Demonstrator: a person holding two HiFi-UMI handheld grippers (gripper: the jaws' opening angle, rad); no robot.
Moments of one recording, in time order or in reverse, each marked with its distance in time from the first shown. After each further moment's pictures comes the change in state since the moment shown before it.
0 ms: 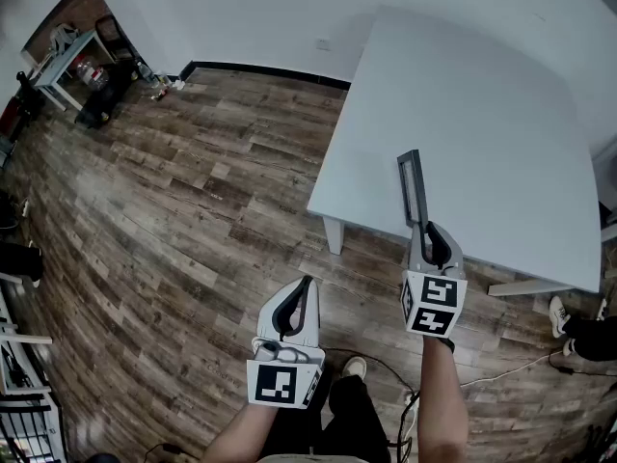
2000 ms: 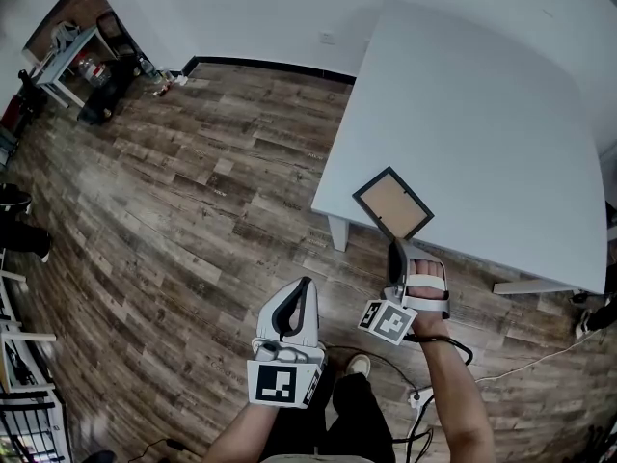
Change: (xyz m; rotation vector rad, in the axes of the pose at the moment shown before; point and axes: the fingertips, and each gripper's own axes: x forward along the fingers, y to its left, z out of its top) left arm 0.000 0.016 -0.010 0.000 0.028 0.044; right arm 0.028 0.071 -0.090 -1.174 0.130 -0.055
